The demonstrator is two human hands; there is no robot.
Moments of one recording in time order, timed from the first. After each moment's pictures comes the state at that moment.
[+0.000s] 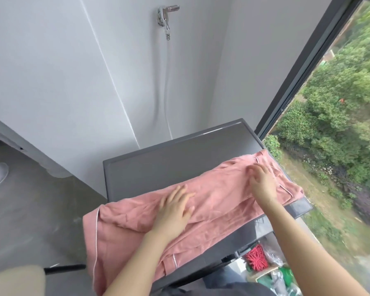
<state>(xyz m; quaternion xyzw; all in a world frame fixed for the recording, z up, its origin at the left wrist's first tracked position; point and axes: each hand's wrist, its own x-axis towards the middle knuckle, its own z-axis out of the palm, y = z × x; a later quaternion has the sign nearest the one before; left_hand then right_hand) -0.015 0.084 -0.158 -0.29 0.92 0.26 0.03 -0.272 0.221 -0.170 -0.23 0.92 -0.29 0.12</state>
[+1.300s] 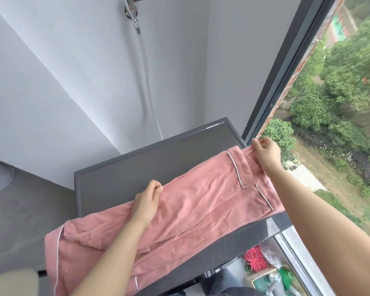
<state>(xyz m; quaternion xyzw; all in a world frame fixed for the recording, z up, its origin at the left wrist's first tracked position) -0.096 0.057 -0.185 -0.48 0.79 0.36 -0.06 -0.448 0.199 -0.177 -0.13 0.90 -0.38 0.15</state>
